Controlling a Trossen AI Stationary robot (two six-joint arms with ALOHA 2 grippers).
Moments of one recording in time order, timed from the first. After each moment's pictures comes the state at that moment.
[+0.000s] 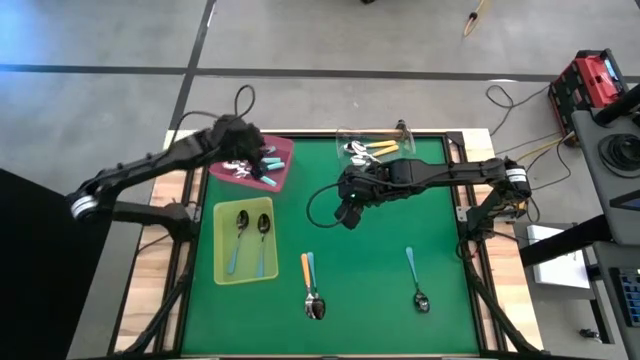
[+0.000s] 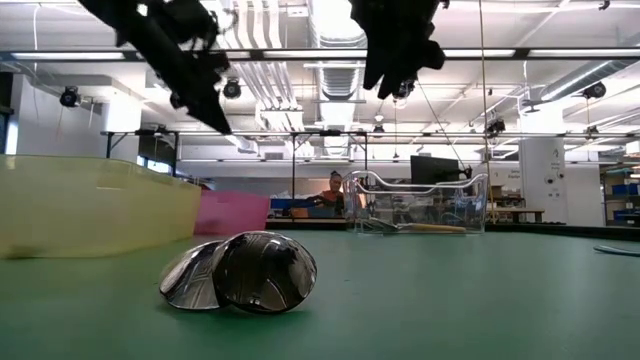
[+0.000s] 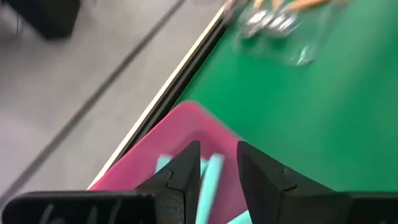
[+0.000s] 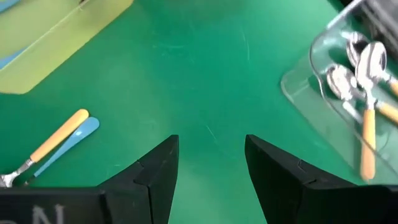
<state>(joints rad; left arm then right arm) 0.62 1.13 0.86 -0.43 -0.08 0.19 0.00 1.68 1.61 -1.03 0.24 0.57</state>
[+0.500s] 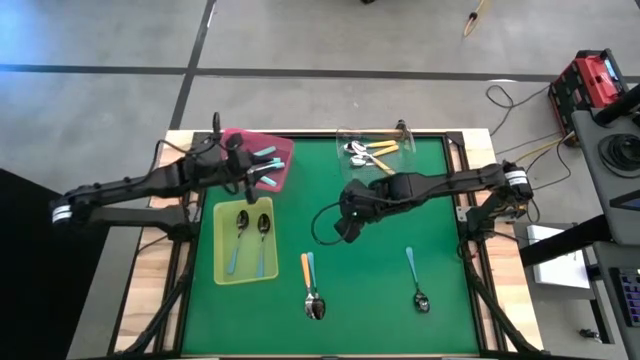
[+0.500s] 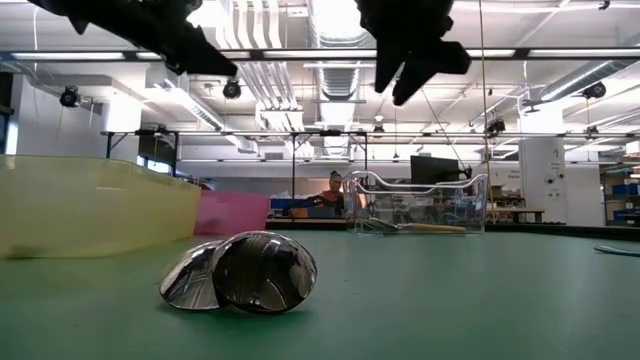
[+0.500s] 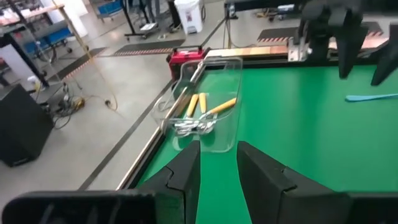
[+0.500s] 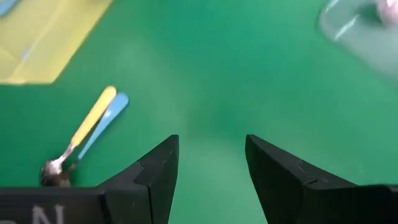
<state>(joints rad) 0.33 0.83 0.66 -0.10 -0.08 0.20 0.09 1.68 1.54 -1.03 0.15 0.85</state>
